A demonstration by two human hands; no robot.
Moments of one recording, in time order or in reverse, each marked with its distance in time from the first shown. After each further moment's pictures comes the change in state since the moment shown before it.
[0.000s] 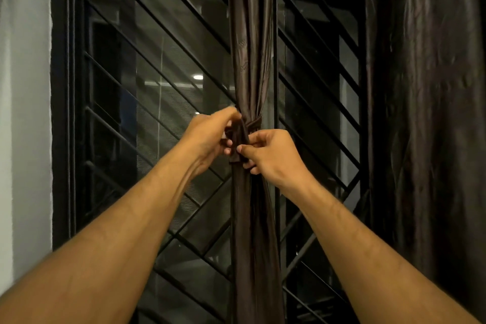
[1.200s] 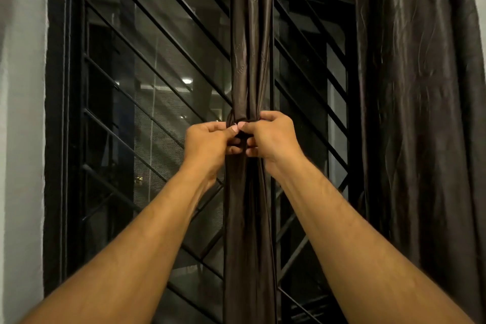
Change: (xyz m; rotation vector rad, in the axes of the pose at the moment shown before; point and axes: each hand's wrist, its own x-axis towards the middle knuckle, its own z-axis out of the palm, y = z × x) left_hand -0.008 -0.018 -0.015 -0.142 0.060 0.149; right_hand 0.000 -0.051 0.025 0.325 0.243 0.143
